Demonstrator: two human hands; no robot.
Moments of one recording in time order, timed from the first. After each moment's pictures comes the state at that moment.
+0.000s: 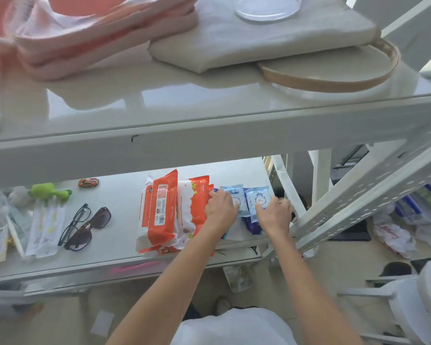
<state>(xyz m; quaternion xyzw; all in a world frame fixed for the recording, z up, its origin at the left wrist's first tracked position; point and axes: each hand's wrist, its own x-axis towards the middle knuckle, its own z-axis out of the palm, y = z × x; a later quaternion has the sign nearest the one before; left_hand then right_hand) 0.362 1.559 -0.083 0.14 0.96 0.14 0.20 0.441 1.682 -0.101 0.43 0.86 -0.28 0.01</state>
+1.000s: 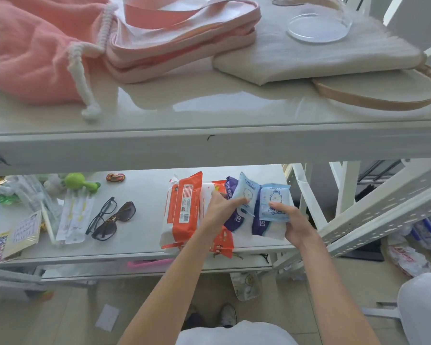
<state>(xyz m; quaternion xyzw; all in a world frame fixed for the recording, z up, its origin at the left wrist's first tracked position) 0.348 1.487 -0.054 -0.08 0.74 0.59 0.33 0.448 1.675 -0.055 0.26 0.52 -0.81 0.08</state>
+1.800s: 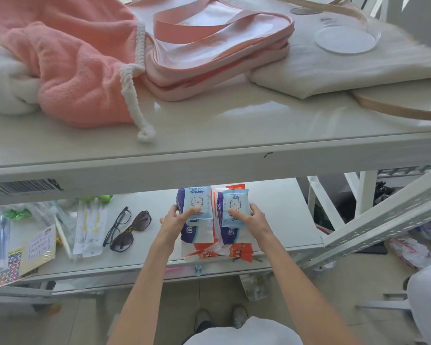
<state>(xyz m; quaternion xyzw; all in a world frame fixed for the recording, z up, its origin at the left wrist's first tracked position) 0.309 1.318 -0.070 -0.13 0.74 0.58 0.30 0.389 1.548 -0.087 0.31 0.70 -0.64 0.07</state>
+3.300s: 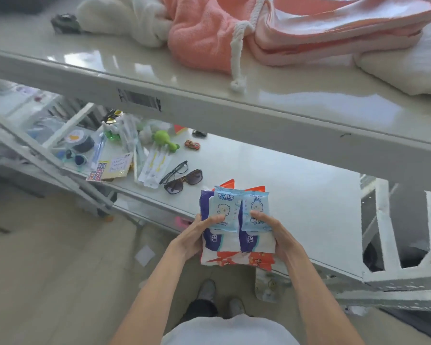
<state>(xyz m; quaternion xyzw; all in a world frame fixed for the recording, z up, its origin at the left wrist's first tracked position) 0.435 1.276 -0.076 -0.15 0.54 0.77 0.32 0.419 1.517 -0.079 0.14 0.55 -0.75 0.35</state>
